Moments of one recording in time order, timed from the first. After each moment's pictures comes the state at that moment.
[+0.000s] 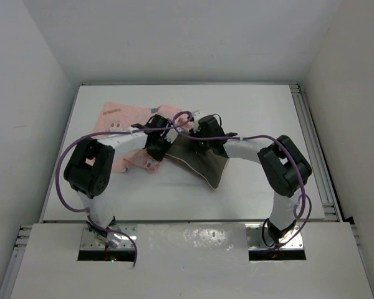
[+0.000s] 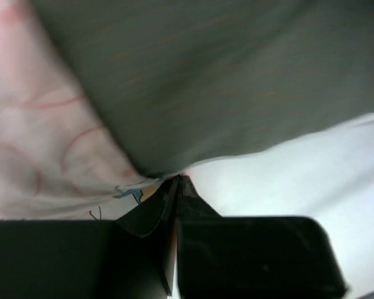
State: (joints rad) left arm -0.46 1.79 1.13 -0.54 0.09 0.27; right arm 0.61 1.87 1.06 0.08 -0.09 0.14
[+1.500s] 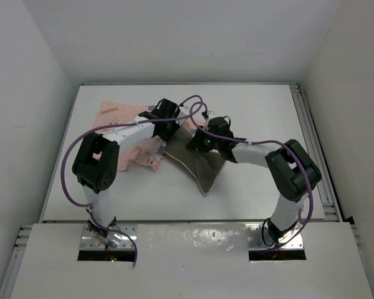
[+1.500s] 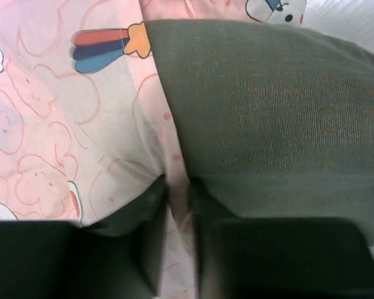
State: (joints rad) left arm -0.49 1.87 1.37 -0.48 -0.07 0.39; right arm 0.57 1.79 0.91 0.30 -0.24 0.57
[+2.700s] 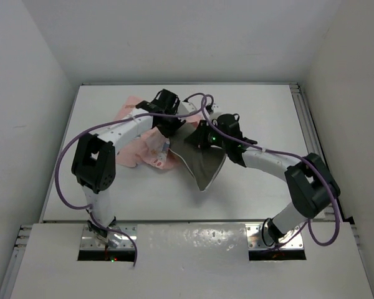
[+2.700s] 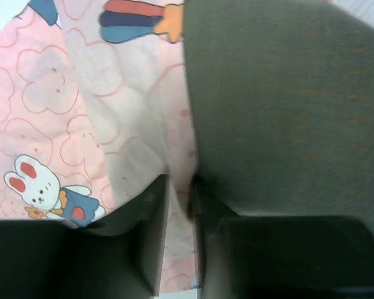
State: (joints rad) left arm -0.49 1.85 1.54 -0.69 0.08 0.52; right arm 0.57 1.57 0.87 0.35 -0.31 0.55
